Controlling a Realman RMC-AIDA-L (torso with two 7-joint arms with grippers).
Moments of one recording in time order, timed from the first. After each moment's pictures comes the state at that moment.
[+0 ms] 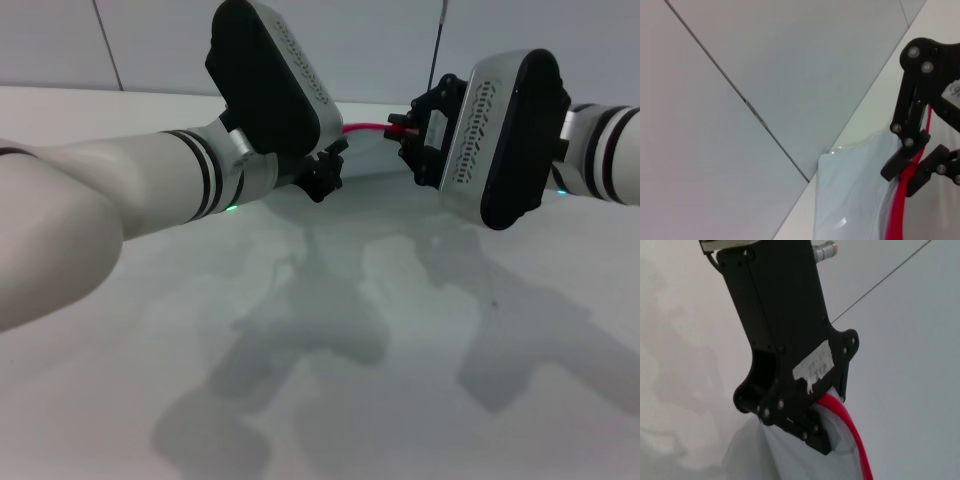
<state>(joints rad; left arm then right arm) -0.44 -2.02 1.91 1.37 2.68 0.50 -2.52 0.54 2.03 -1.78 -1.24 -2.26 -0.59 1.72</state>
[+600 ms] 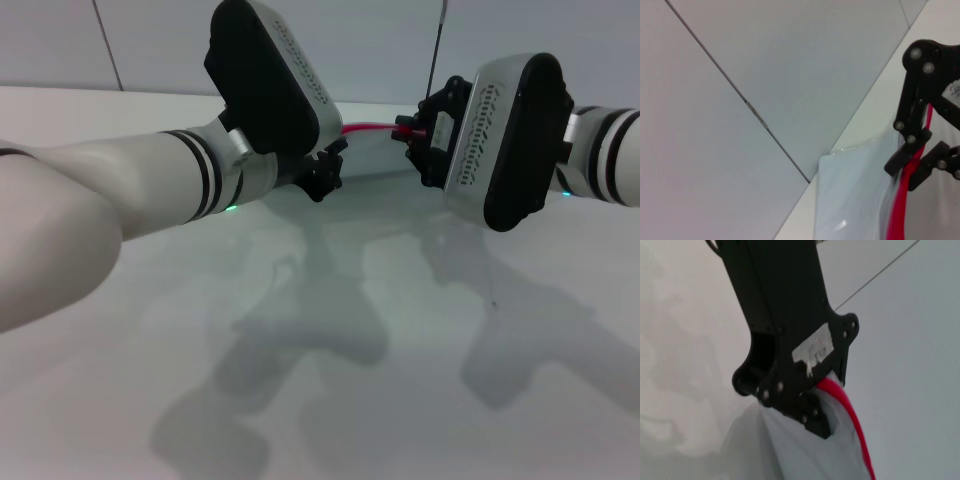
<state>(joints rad) -0.43 -2.02 1.91 1.37 2.68 0.49 -2.52 0.54 2.03 -1.77 -1.23 -2.27 -0.58 1.72</state>
